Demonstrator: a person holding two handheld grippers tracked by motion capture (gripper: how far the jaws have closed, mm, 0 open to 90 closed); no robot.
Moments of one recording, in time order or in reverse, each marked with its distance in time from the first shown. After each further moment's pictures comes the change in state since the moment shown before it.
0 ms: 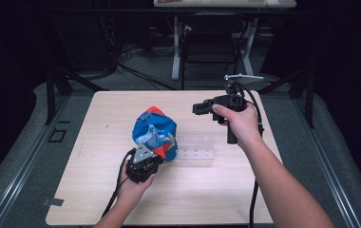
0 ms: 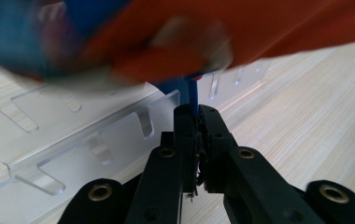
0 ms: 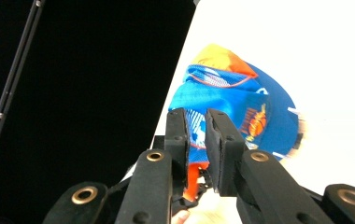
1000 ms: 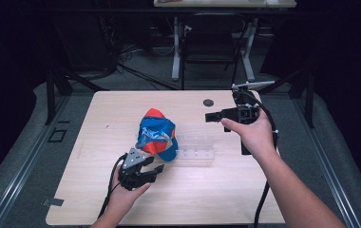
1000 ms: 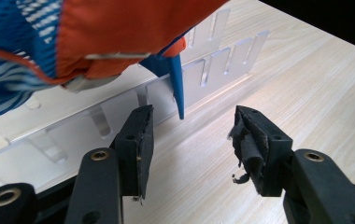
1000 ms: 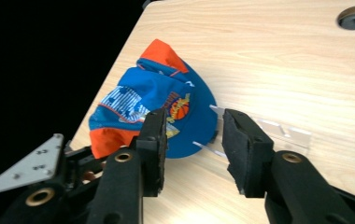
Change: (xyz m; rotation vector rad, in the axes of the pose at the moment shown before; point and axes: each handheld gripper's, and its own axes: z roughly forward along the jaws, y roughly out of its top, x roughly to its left) left arm 0.004 -0.013 -0.025 -0.011 -0.042 -0.037; right arm 0.001 -0.028 -0.025 -0.058 -0.271 -0.242
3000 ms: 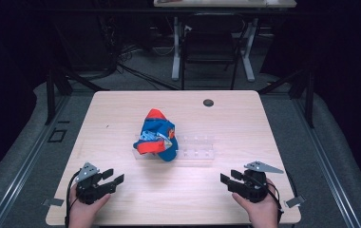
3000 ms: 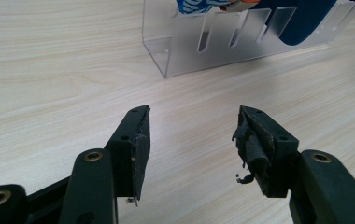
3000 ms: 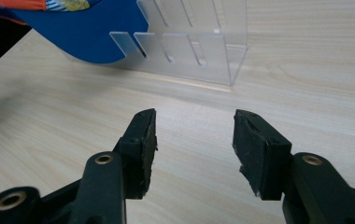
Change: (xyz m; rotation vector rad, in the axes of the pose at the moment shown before) left arm 0.068 -0.073 -0.066 0.013 0.134 -0.188; right arm -0.066 -0.199 0.031 -0.175 -0.167 -0.123
